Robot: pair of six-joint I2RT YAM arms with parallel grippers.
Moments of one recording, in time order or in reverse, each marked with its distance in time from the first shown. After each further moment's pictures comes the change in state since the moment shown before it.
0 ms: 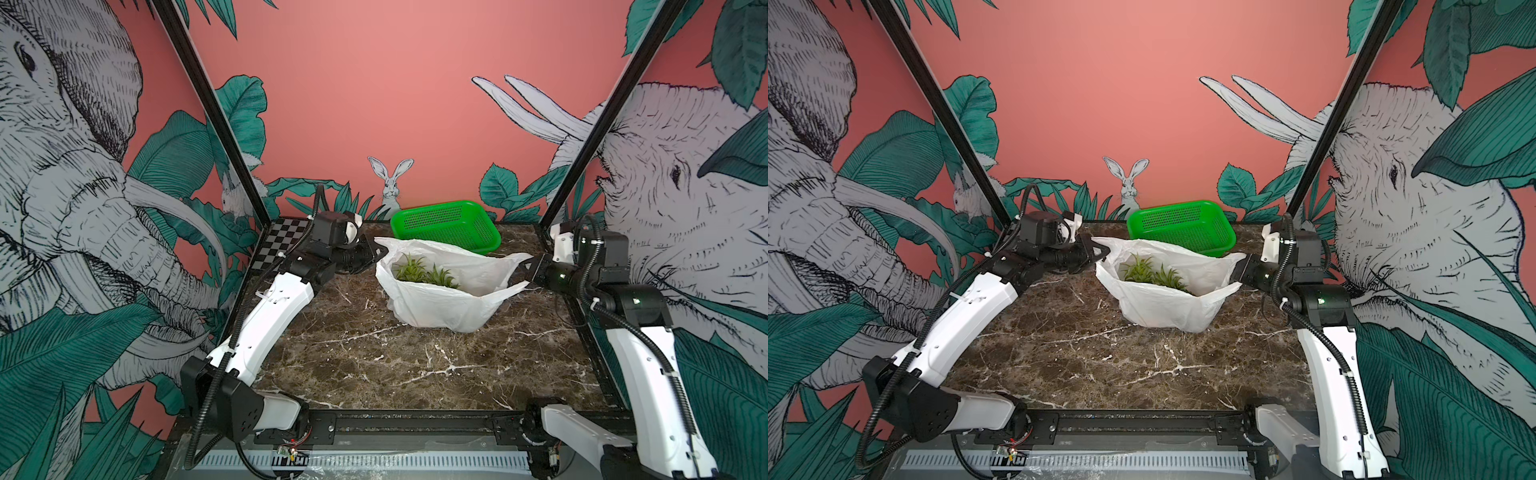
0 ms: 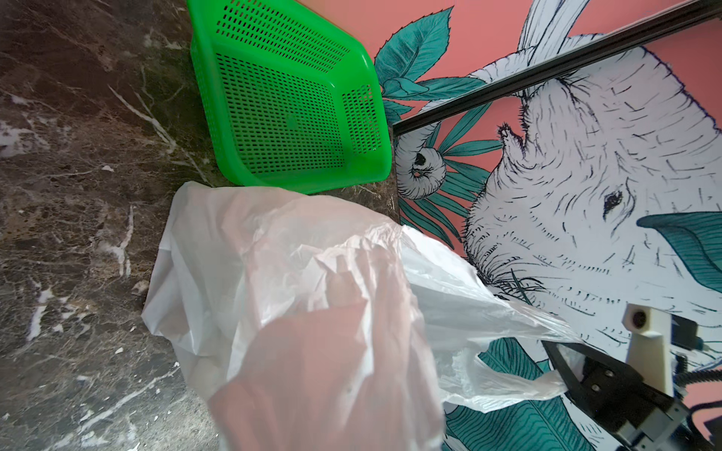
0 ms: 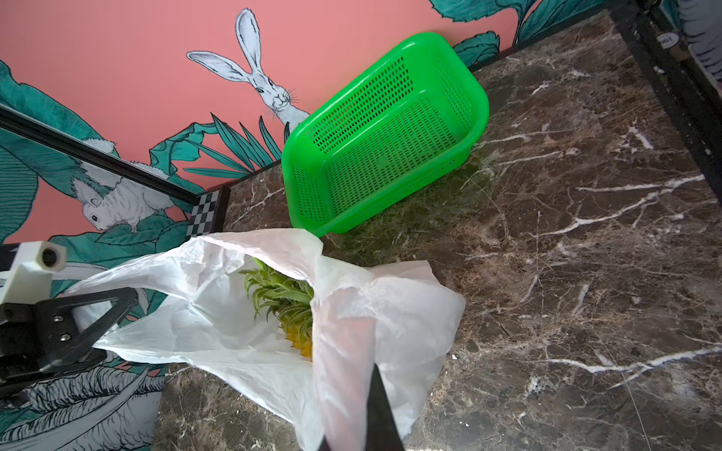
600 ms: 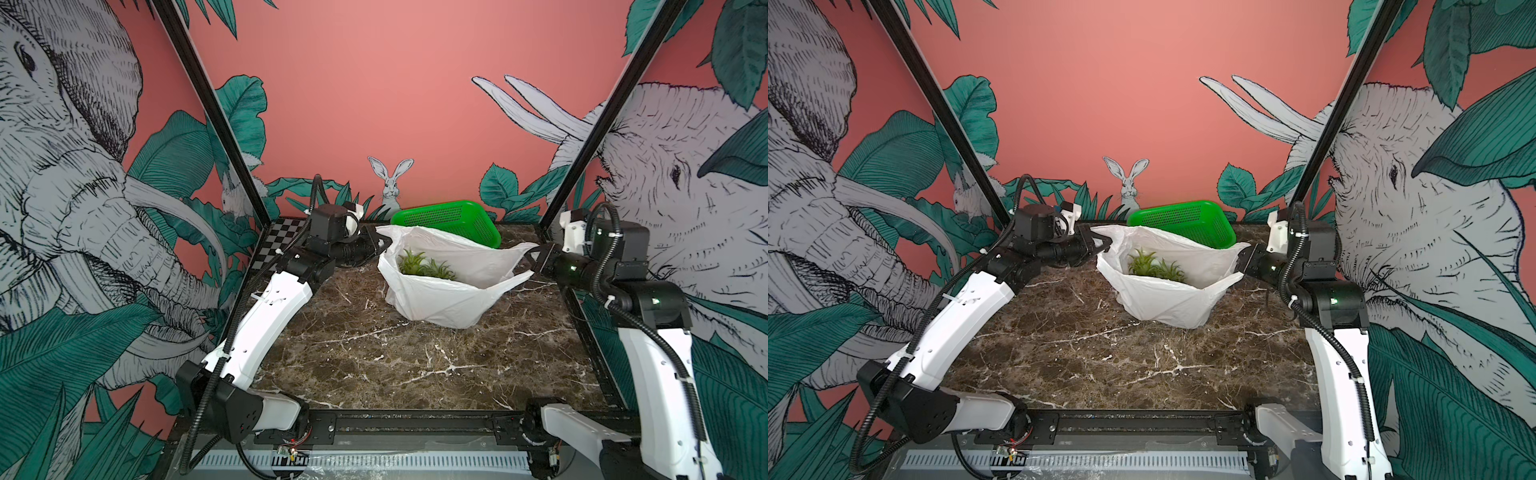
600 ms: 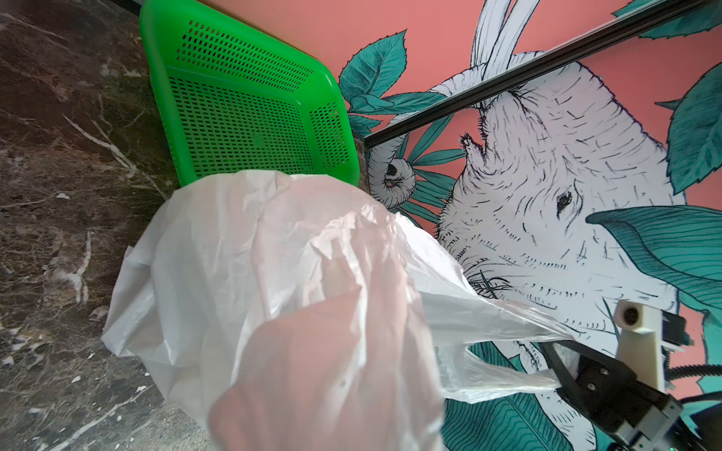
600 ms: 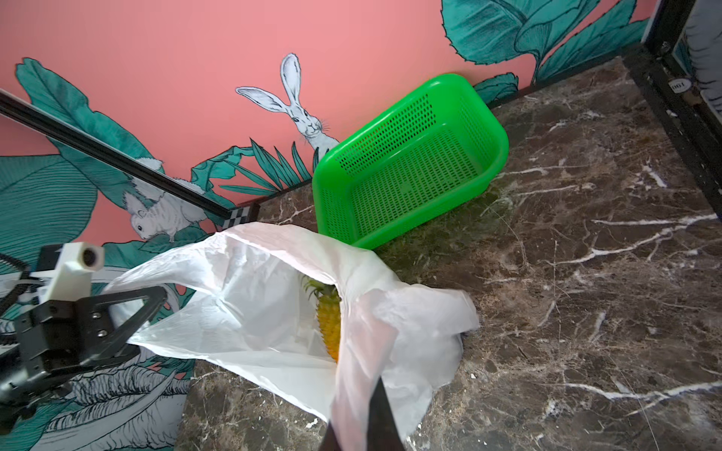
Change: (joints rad) left arm -0.024 -0.006 0.069 0.016 -0.004 -0.025; right arm 0.000 0.026 0.193 -0.049 -0.029 0.011
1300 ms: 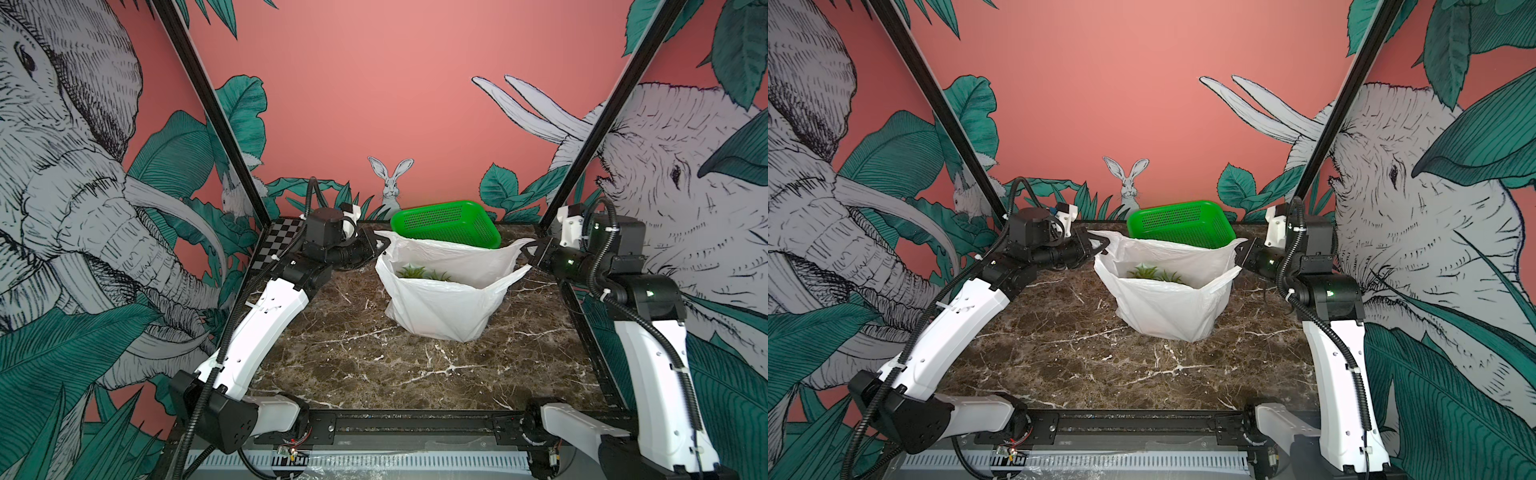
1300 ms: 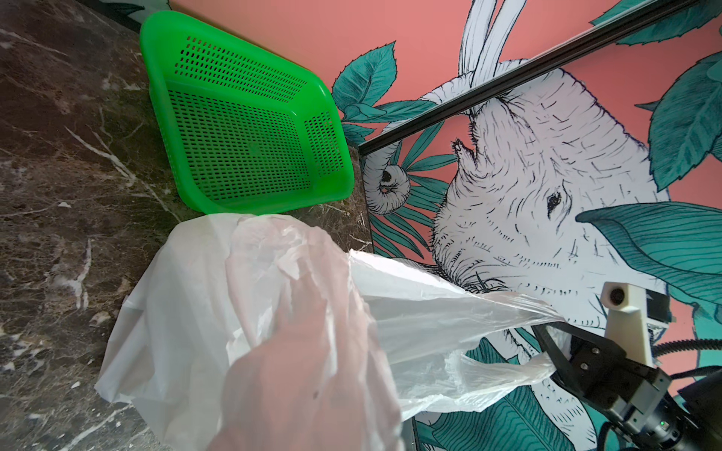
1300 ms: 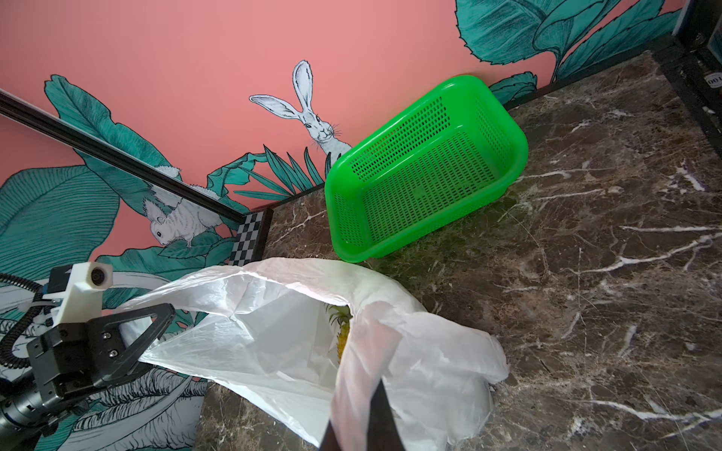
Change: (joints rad) left arm -0.005 -0.045 -0.033 0.032 -0.026 0.009; right arm 0.000 0.050 -0.004 0.062 -0.031 0.040
